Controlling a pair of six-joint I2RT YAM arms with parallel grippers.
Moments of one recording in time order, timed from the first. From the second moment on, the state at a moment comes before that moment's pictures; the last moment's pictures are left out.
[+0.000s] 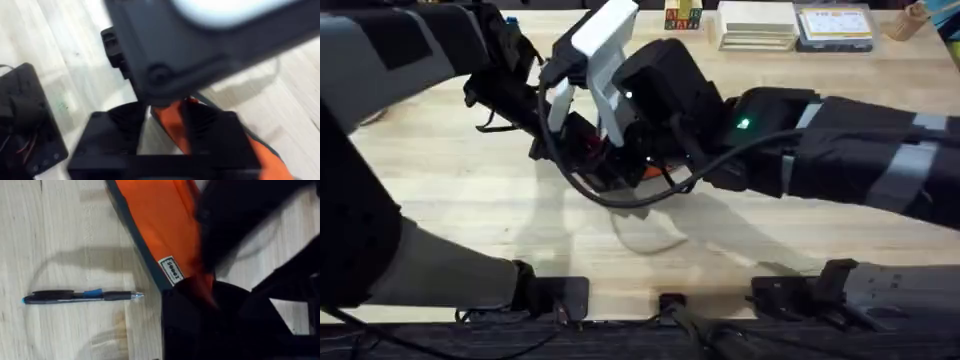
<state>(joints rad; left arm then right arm) 0.00 1.67 1.10 -1.20 0.66 1.64 0.95 1.51 1.01 -0.25 -0.13 0.04</state>
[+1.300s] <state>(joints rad) 0.00 1.67 1.10 -1.19 0.68 1.63 0.82 1.21 1.01 -0.54 -0.19 -0.27</state>
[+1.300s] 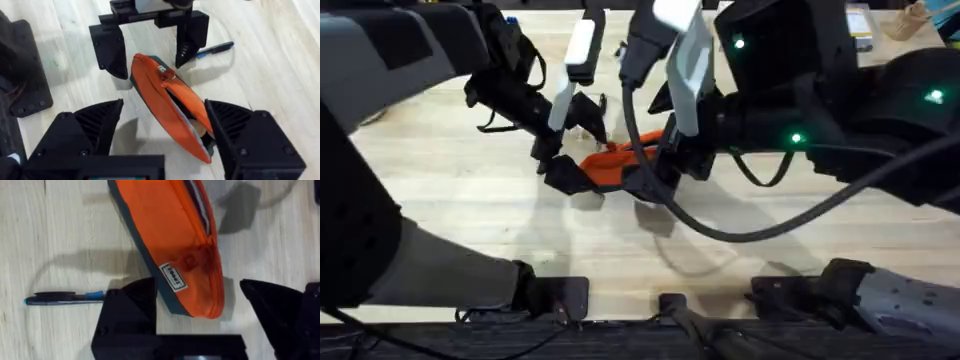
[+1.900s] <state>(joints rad) 0.06 1.67 1.43 -1.54 0.65 1.63 0.69 1.21 1.20 -0.81 -0.20 -0.38</state>
